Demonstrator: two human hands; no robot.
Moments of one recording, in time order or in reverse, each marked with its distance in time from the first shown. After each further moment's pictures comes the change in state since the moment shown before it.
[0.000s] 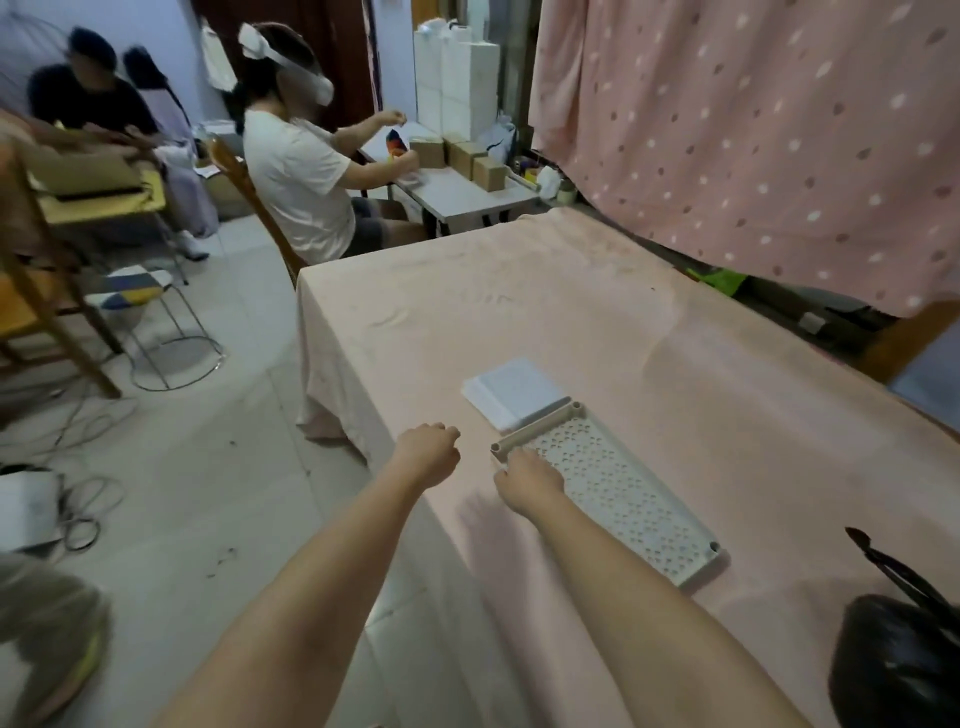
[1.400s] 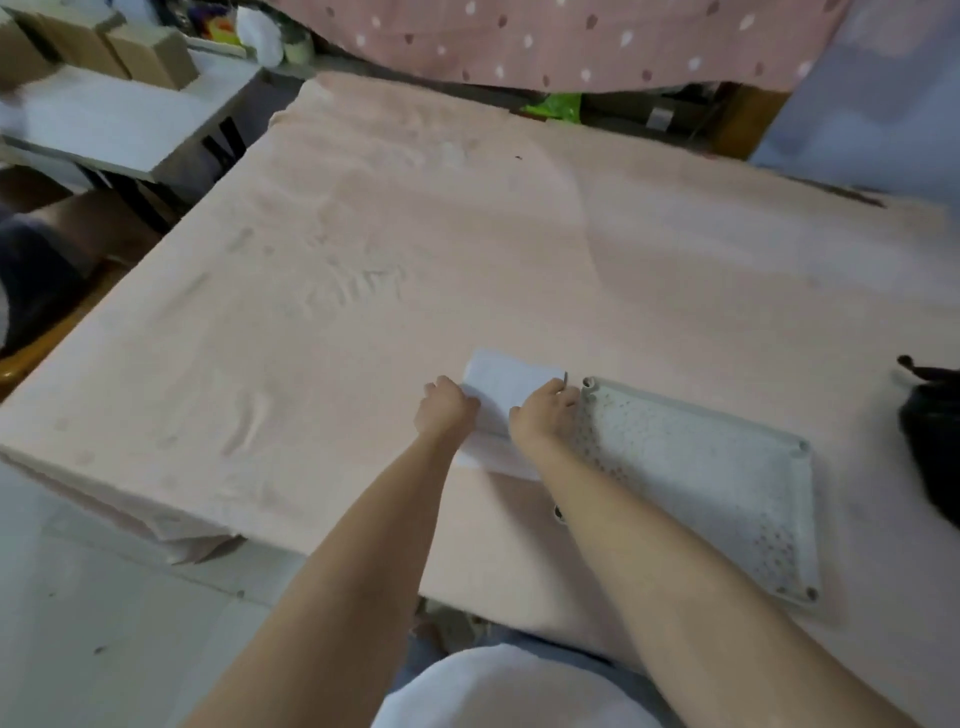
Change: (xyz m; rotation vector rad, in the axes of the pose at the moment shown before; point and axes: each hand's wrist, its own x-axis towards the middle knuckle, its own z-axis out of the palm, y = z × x) left_hand 0.294 -0.014 0.015 -0.357 -0.333 0.131; right_hand 0.243 -0.034 0.000 0.489 0.273 1.057
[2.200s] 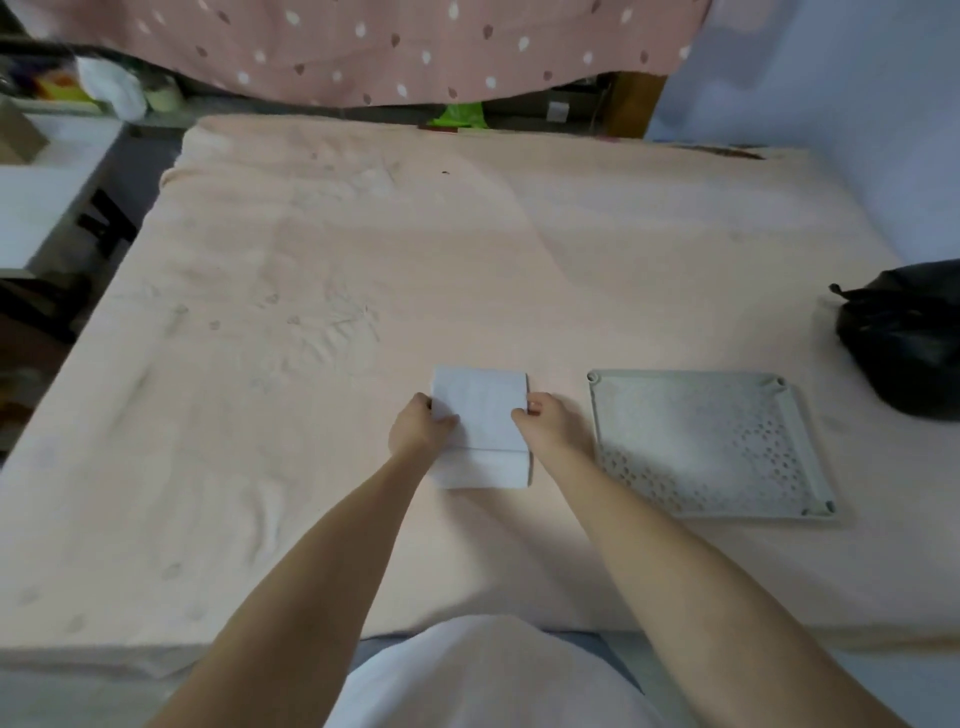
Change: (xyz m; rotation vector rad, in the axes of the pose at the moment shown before) left_hand 0.069 -0.052 -0.046 -0.064 -0.135 0.236; right_hand -0.026 -0.032 0.000 0.505 0.033 0.160
